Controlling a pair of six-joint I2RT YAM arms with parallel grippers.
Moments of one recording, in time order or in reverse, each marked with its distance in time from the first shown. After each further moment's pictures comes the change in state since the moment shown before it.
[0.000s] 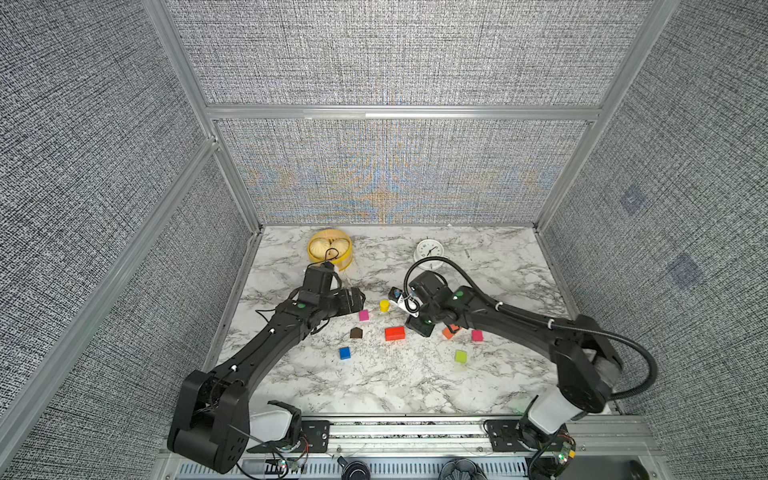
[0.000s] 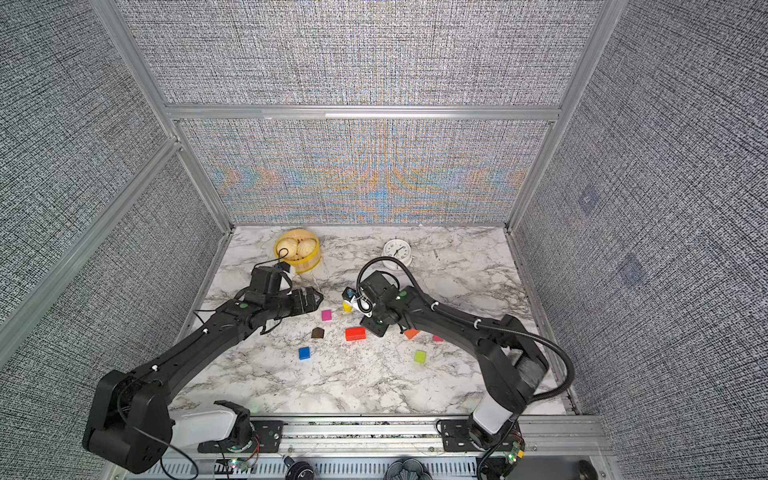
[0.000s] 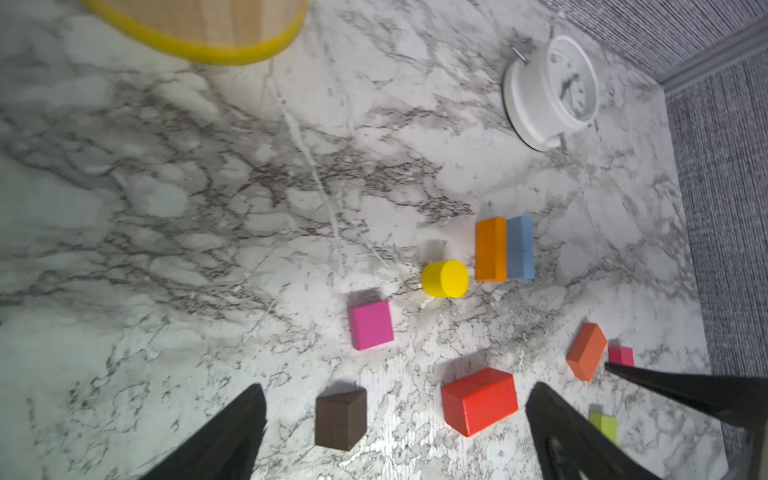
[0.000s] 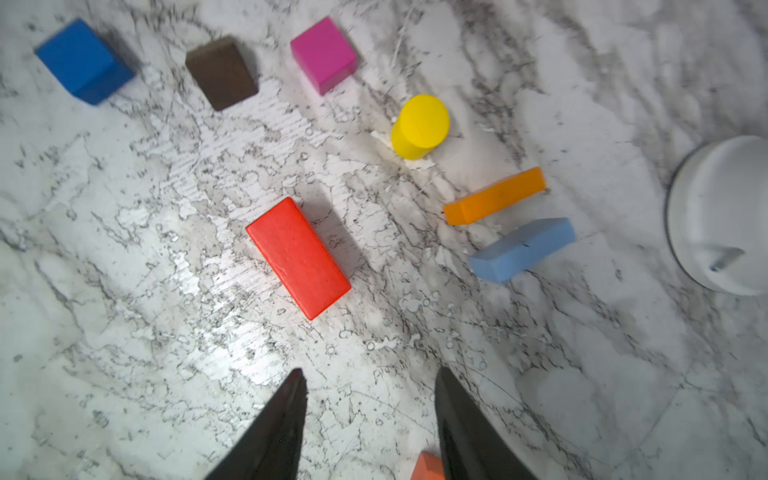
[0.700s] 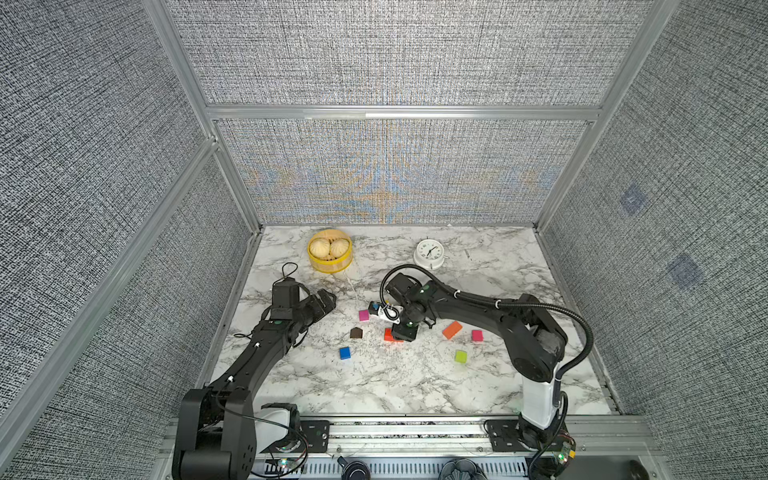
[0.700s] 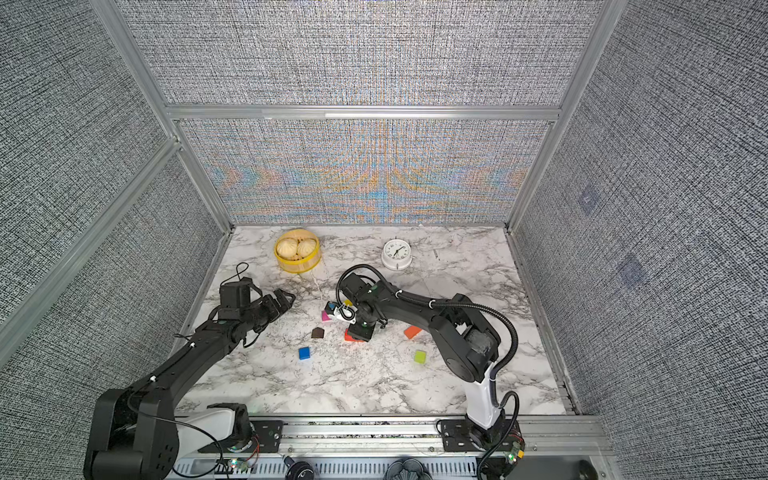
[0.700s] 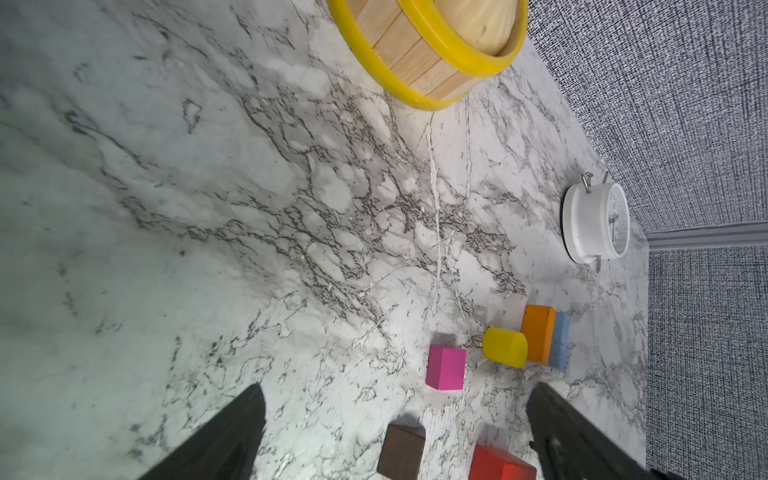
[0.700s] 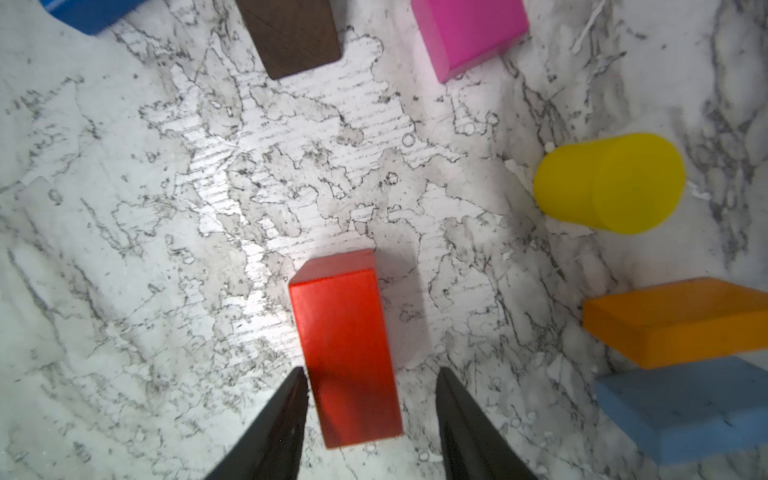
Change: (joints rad) left arm 0.317 -0.074 -0.238 0.187 0.089 -0.213; right arm 0.057 0.369 0.275 -0.180 -0.103 -0.190
